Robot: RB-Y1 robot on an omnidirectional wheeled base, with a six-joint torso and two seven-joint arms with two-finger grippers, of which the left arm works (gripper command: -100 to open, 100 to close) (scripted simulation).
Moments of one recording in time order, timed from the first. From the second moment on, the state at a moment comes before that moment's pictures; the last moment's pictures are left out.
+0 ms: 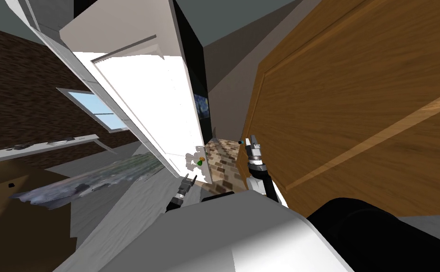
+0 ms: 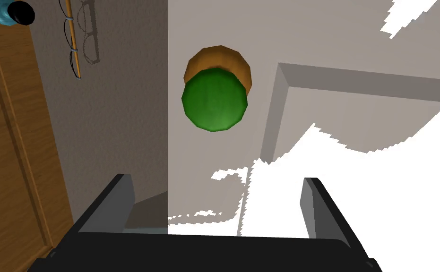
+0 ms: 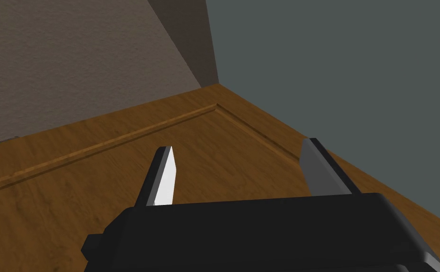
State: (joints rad) arm 0.14 0.30 -0.08 -0.86 -0.31 -0.99 -1.00
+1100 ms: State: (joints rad) arm 0.12 0.29 -0.06 -0.84 -0.32 -0.97 -1.07
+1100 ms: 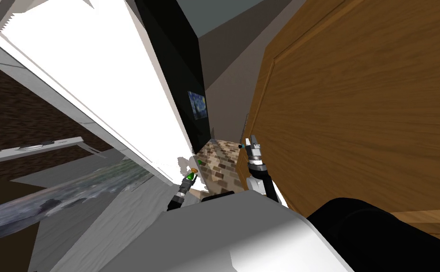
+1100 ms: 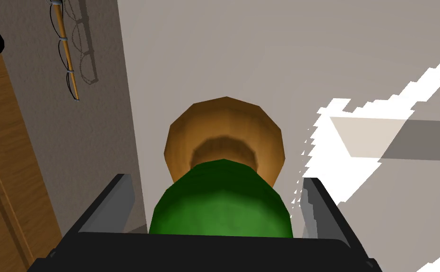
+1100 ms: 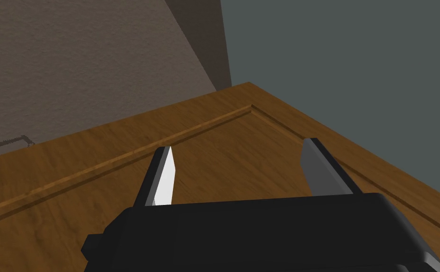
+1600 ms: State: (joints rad) arm 0.12 0.29 -0.06 -0.84 -0.32 -0.97 -1.07
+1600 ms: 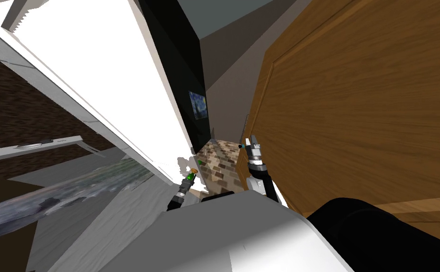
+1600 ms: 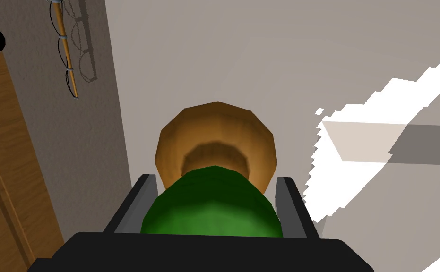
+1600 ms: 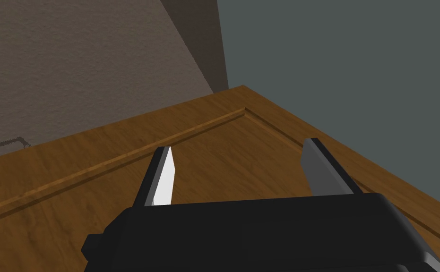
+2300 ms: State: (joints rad) arm 0.12 0.28 -0.06 -0.83 -0.29 -0.96 -0.95
